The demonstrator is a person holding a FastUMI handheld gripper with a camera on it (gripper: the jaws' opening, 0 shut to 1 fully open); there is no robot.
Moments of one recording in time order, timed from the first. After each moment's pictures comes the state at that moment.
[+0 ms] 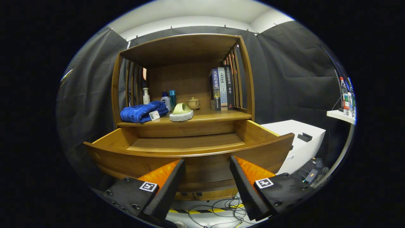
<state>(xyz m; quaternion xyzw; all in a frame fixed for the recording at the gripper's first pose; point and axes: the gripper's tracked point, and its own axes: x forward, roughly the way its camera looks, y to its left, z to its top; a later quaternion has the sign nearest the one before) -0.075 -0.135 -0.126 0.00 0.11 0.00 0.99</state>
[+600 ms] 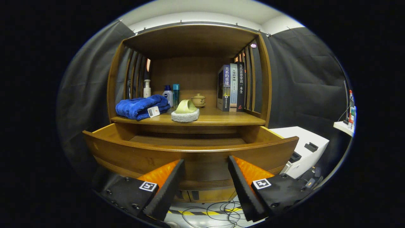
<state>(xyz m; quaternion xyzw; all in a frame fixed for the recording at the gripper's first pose) -0.013 -0.117 -0.128 -0.03 0.12 0.00 0.99</state>
